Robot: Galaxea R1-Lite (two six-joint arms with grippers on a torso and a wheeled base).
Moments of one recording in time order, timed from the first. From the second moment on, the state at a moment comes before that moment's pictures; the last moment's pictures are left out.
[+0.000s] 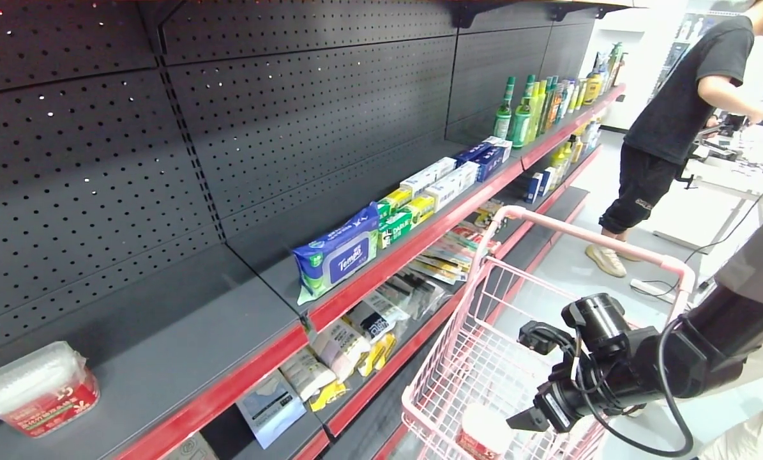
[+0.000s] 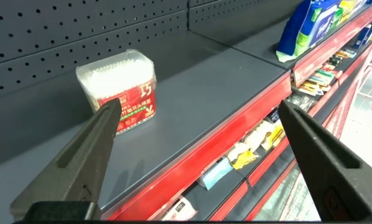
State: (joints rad) left arm 0.00 0.00 0.00 0.00 0.05 0.00; right arm 0.22 2.08 -0.62 -0.29 0.30 -0.33
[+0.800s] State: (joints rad) left arm 0.00 0.00 0.00 0.00 0.05 0.00; right arm 0.30 2.15 -0.61 -0.42 0.30 -0.33
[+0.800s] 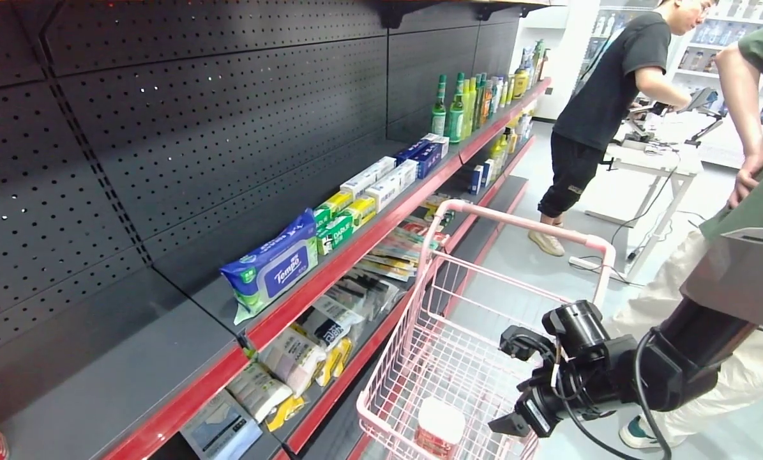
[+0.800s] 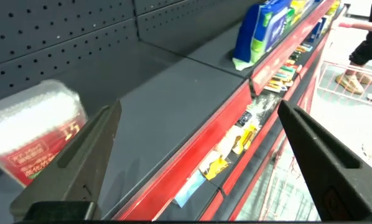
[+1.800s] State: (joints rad) left arm 0.00 0.00 0.00 0.00 0.05 0.00; right arm 0.42 2.23 -0.70 -0.42 0.30 -0.38
